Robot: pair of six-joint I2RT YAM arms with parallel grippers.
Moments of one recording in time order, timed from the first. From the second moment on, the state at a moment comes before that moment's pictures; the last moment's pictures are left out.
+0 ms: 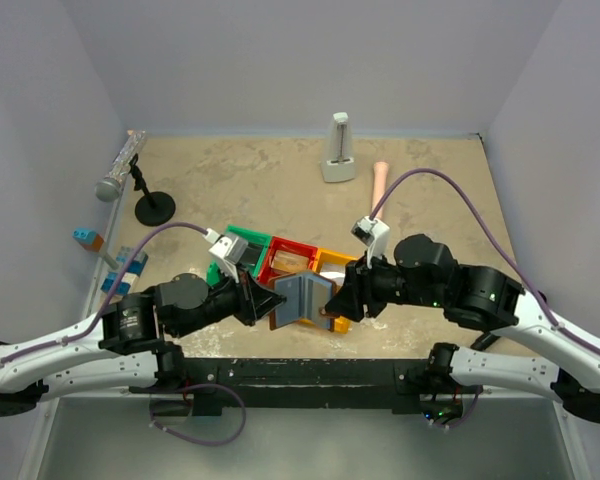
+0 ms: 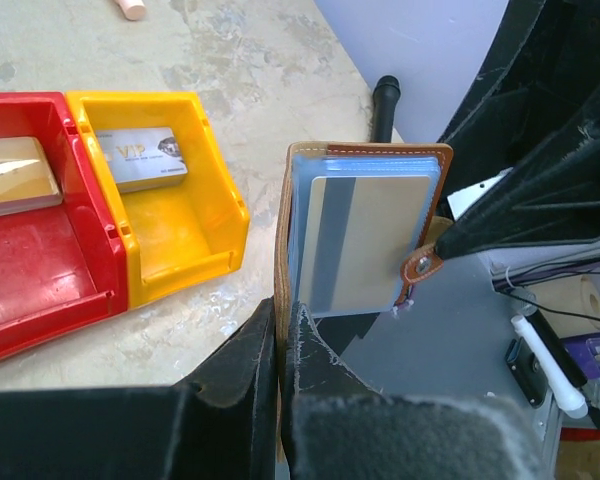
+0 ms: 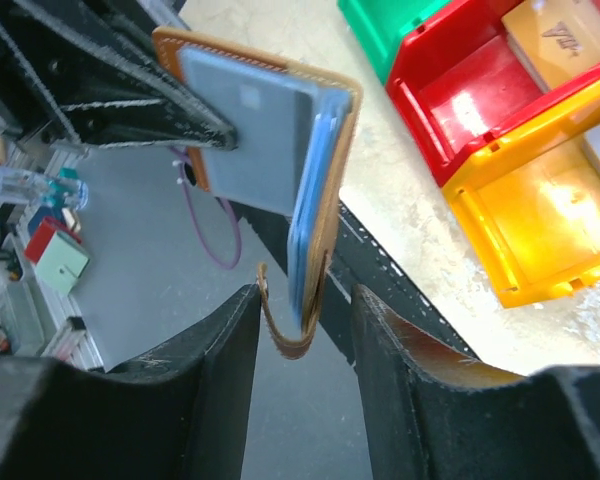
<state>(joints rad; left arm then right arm) -1.26 0.65 0.82 -0.44 -0.27 -0.75 1.10 0.88 1.16 -0.80 -0.09 0.60</state>
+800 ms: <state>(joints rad) -1.26 0.61 0.82 -0.45 -0.21 -0.76 1.05 0.83 1.11 -0.75 -0.07 0.61</state>
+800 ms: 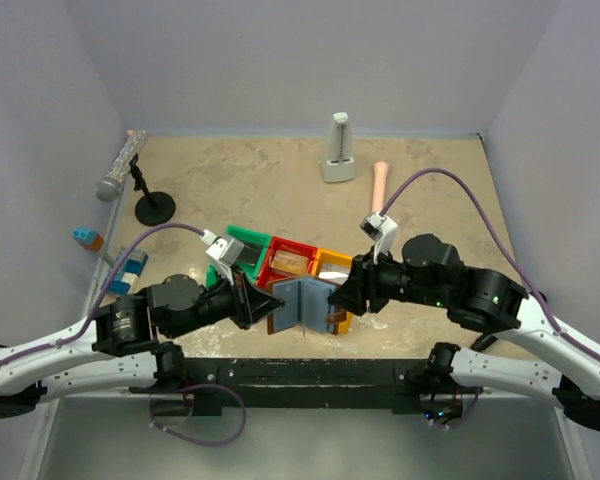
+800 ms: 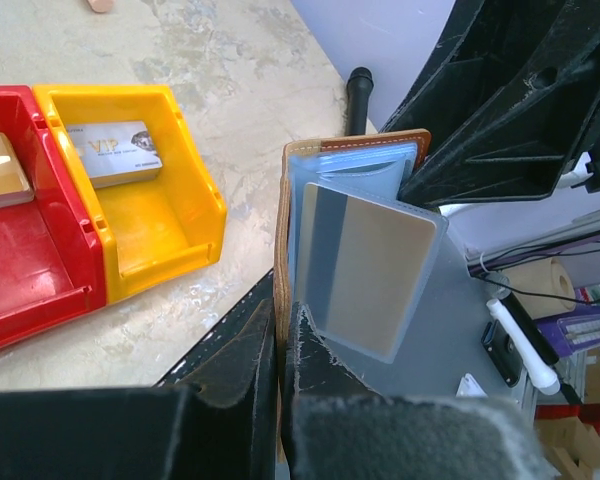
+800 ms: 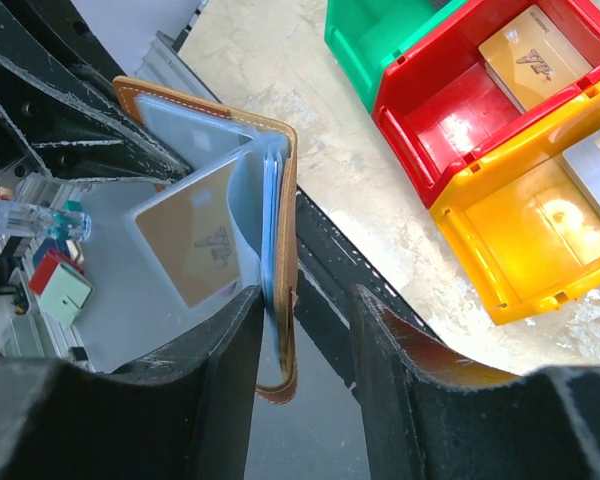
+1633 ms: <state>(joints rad) -1.26 0.72 0.89 -0.54 -0.24 -0.76 1.05 0.84 1.09 -0.71 -0.08 0.63</state>
